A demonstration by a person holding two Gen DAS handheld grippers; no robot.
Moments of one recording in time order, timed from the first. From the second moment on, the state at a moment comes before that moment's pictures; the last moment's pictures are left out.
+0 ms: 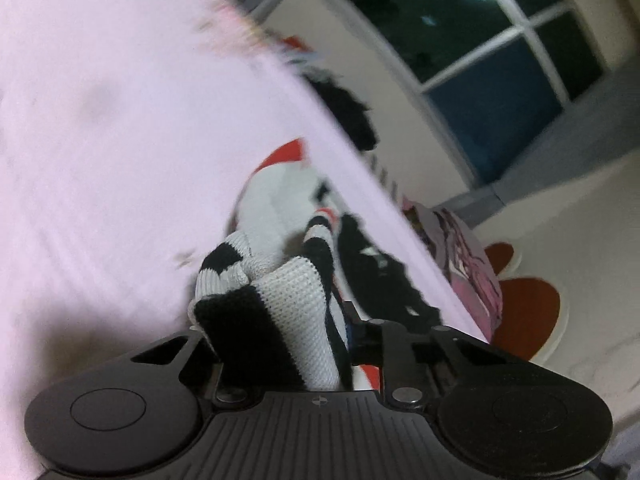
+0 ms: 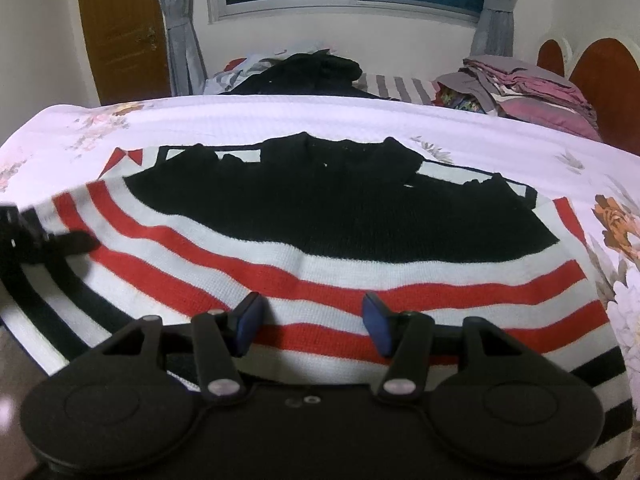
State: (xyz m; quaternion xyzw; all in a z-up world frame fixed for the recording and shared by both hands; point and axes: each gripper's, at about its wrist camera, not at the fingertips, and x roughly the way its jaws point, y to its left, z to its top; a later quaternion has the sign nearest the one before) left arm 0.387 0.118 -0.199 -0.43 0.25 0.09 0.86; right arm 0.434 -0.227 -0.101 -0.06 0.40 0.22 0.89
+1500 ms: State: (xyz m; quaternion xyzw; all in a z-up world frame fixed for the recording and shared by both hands) left arm 0.408 -0.005 -0.105 -0.14 0.28 0.01 0.95; right arm 0.514 -0.395 -0.100 0.22 0.50 0.25 0.80
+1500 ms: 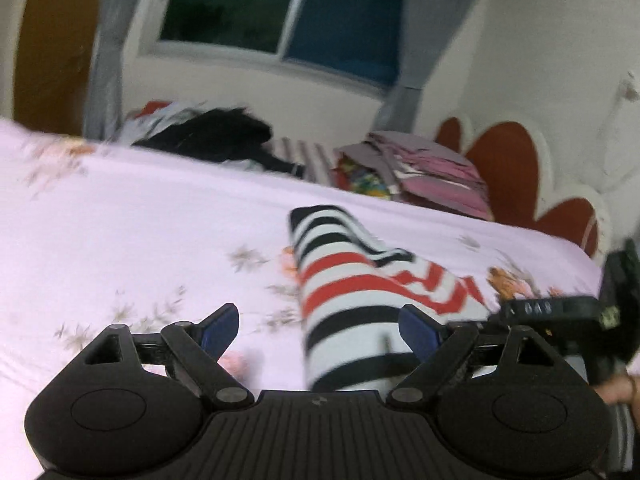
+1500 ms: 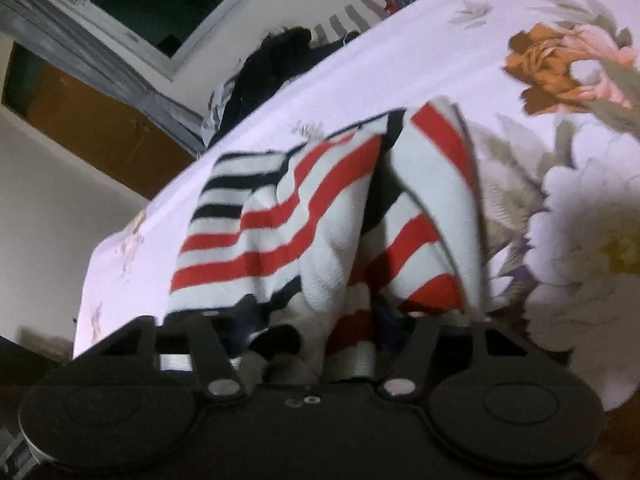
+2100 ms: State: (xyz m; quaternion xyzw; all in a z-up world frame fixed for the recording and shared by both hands) left arm 0.458 -0.067 -0.150 -0.12 0.34 -0.05 0.93; right arm 0.492 -0.409 -0.084 0.09 0.42 0.20 0.88
